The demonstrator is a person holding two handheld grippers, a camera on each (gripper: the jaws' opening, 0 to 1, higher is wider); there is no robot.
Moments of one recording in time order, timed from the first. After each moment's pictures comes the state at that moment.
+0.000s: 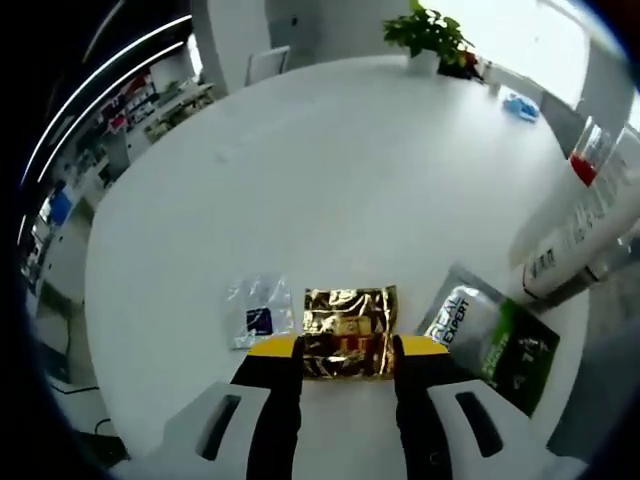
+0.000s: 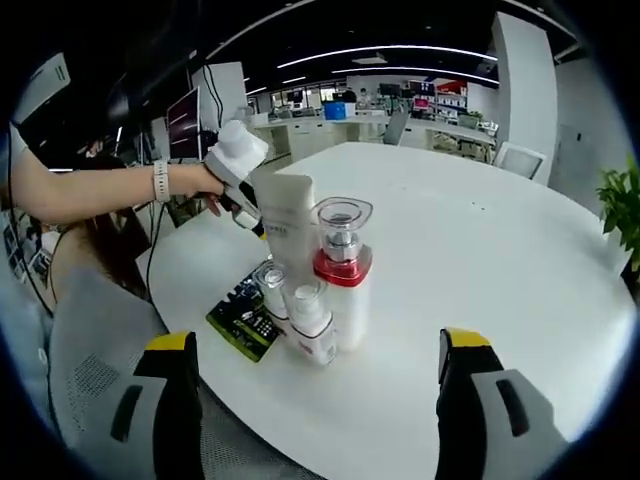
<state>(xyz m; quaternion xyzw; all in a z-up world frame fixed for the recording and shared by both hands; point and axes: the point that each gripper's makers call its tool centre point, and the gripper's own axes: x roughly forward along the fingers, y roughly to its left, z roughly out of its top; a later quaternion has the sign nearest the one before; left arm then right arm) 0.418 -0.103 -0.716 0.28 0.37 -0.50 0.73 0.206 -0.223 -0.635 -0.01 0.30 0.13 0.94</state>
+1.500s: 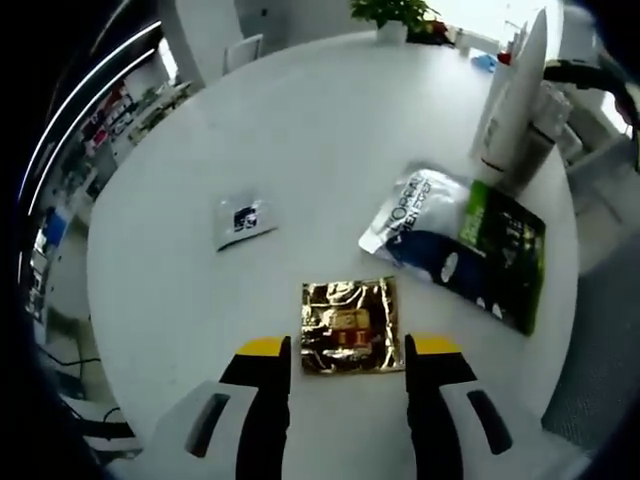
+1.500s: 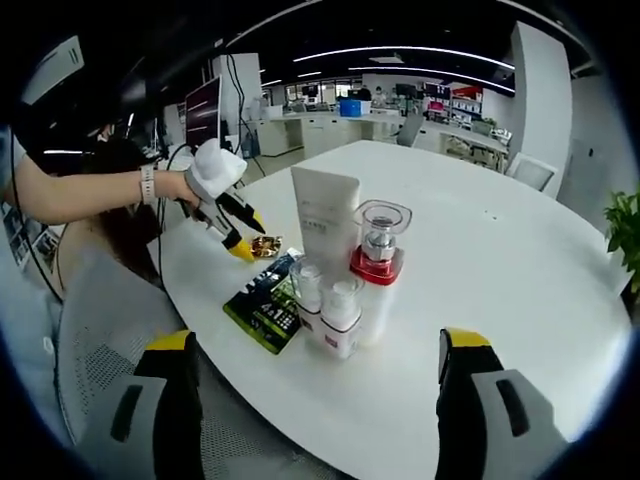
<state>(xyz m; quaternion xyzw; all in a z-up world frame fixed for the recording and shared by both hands) 0.388 -0.027 -0.745 0.34 0.37 -0.51 0.69 0.195 -0.202 -0.630 -0.04 0.31 0.16 0.94</state>
